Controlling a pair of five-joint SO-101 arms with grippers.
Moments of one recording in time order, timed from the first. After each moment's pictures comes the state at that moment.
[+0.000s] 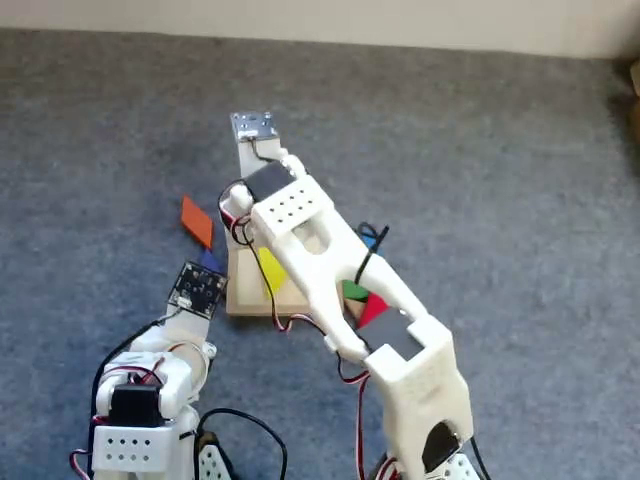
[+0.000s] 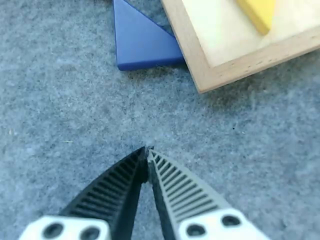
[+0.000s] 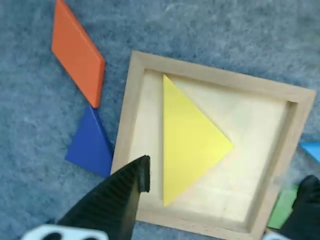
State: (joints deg) left arm -5.0 -102.0 96.0 75.8 -14.2; right arm -43.9 26.5 -22.5 77.7 -20.4
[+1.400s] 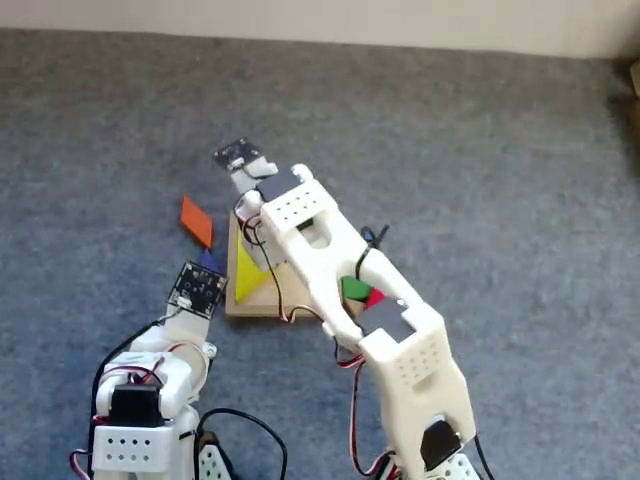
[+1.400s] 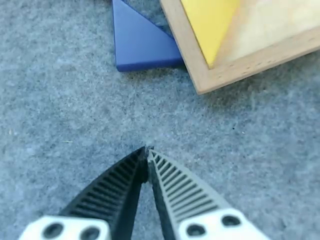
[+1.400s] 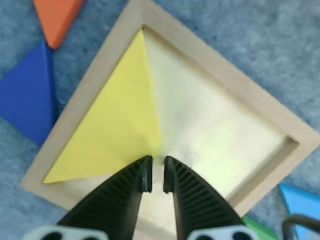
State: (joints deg) left arm -5.0 -102.0 96.0 75.8 -14.2; right arm -41.6 31.8 -17.9 75.5 6.5
